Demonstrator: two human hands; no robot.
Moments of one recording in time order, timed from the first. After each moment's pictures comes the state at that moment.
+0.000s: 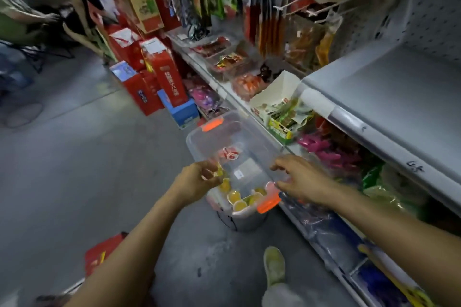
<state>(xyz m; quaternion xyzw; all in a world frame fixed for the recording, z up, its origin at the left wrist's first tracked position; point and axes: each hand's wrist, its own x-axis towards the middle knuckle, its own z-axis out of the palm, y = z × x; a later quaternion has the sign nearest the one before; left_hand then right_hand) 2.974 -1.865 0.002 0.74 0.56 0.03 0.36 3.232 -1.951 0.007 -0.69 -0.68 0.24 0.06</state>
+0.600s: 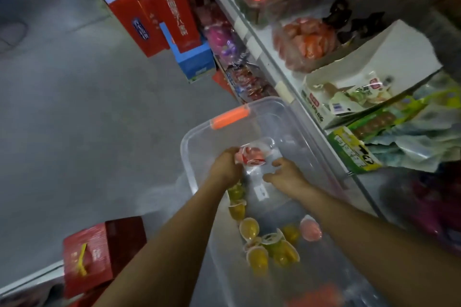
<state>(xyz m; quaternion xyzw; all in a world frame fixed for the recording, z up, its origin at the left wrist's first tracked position) 3.054 -1.622 -0.263 0.61 0.66 0.02 0.44 3.212 -1.667 -0.269 -0.75 -0.39 0.53 0.10</state>
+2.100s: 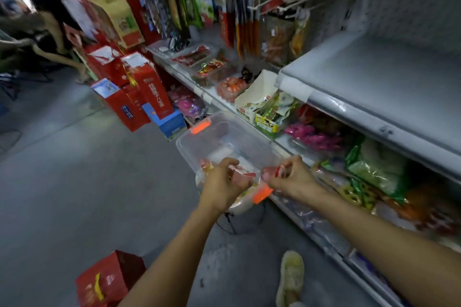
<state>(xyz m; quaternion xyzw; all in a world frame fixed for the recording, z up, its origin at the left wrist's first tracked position) 3.017 -1.921 -0.044 0.72 0.51 0.19 0.44 3.191 -1.995 -0.043 -0.76 -0.34 0.38 0.40</state>
